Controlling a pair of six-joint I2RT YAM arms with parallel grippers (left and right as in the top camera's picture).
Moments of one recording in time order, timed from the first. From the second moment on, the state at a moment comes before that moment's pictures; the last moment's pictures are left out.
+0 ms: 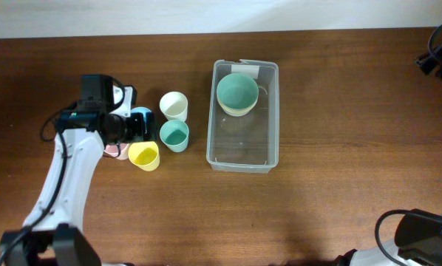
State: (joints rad) left arm 0.03 1.59 1.23 -0.84 0.18 -0.04; right arm -0.54 1.74 2.10 -1.35 -0.37 0.28
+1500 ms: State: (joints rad) left arm 0.33 1.79 1.23 -0.91 0.14 -0.15; right arm -0.54 1.74 2.10 -1.35 -0.36 0.28
